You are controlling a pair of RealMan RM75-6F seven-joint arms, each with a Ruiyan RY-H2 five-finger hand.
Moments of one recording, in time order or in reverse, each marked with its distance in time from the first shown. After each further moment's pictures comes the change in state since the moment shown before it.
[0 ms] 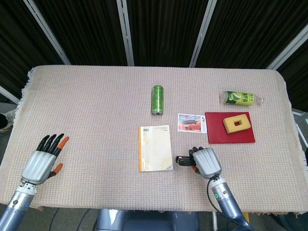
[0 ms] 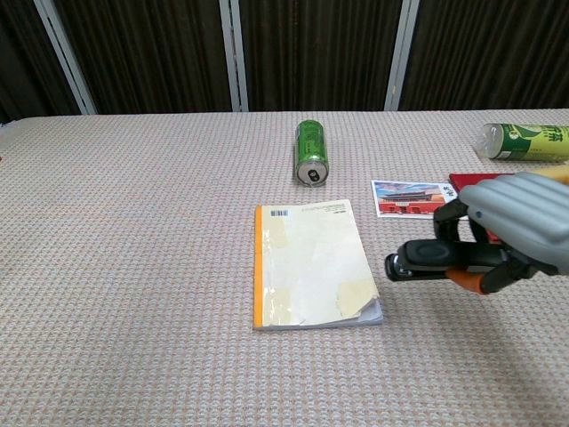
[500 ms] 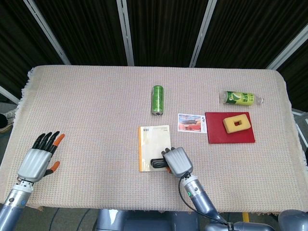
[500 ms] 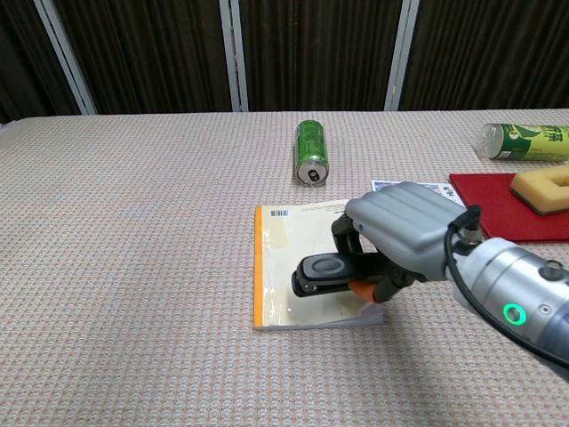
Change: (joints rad) left arm -0.004 0.022 -0.013 0.005 -0.033 -0.007 -0.060; right arm 0.140 -0.206 0.064 0.022 0.137 -0.075 -0.215
